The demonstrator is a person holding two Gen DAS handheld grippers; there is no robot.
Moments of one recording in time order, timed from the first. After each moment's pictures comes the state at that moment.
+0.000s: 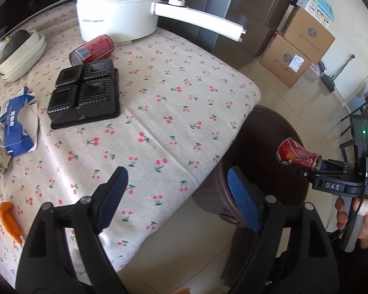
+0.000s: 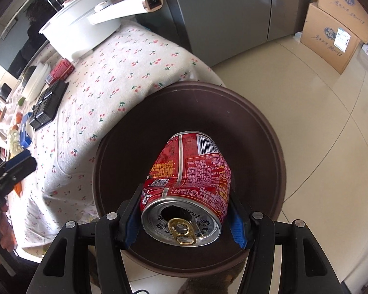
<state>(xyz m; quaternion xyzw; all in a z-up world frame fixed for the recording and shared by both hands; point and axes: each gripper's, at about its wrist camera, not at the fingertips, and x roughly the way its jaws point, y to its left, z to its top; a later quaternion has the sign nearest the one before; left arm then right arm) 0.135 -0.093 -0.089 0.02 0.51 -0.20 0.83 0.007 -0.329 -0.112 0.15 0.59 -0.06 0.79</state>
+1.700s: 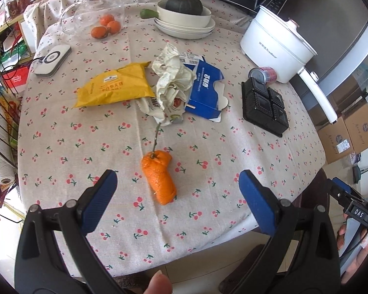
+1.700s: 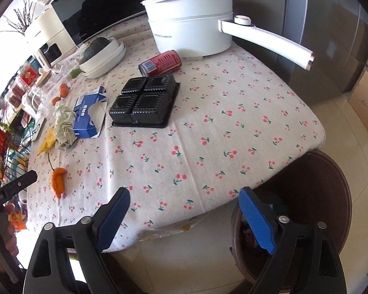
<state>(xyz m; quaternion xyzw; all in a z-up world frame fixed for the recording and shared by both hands) 0.106 0.154 -0.082 -0.16 0.52 0.01 0.84 0.082 -0.122 -0.058 0.05 0.54 0.04 0.84</state>
